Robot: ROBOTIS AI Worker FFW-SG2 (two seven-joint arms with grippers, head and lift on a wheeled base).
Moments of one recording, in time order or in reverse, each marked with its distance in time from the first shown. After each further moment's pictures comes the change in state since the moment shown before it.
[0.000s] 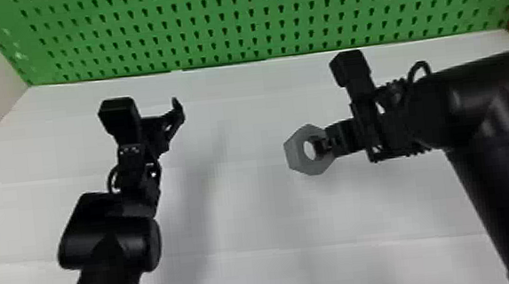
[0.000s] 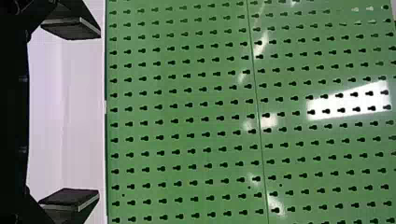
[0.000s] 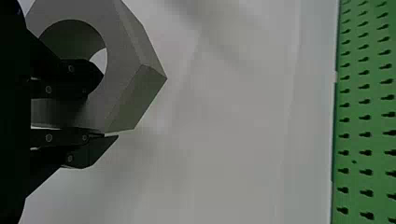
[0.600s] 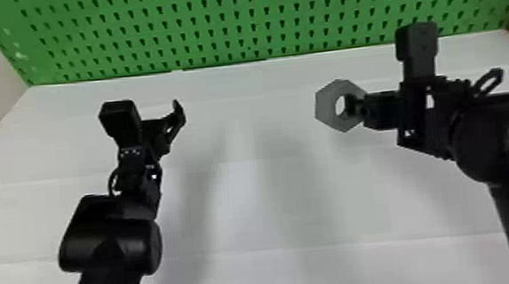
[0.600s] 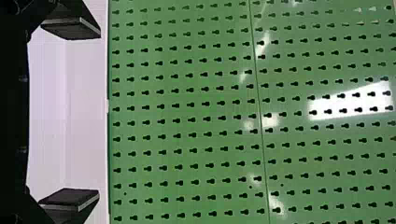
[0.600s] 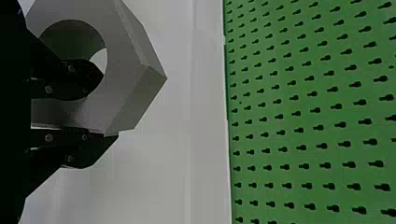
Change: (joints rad) left arm 0.010 0.000 -0.003 -0.005 0.007 -0.001 0.000; right arm 0.171 0.022 -0.182 -0.129 0.075 -0.369 0.000
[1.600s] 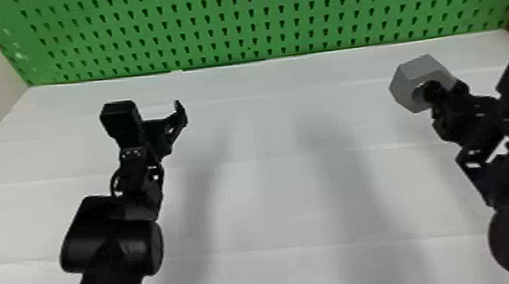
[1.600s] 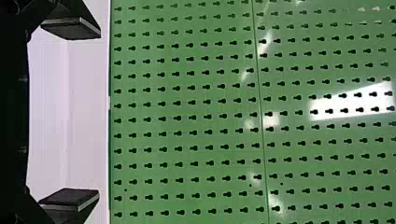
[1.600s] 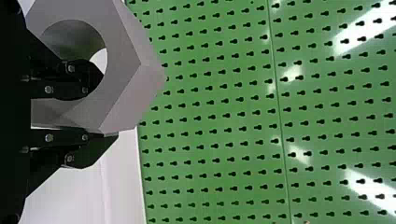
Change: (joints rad) left arm 0.002 0.000 -0.007 -0.001 0.017 0.000 0.000; right arm 0.261 0.022 -0.181 0.077 0.115 -0.823 -0.008
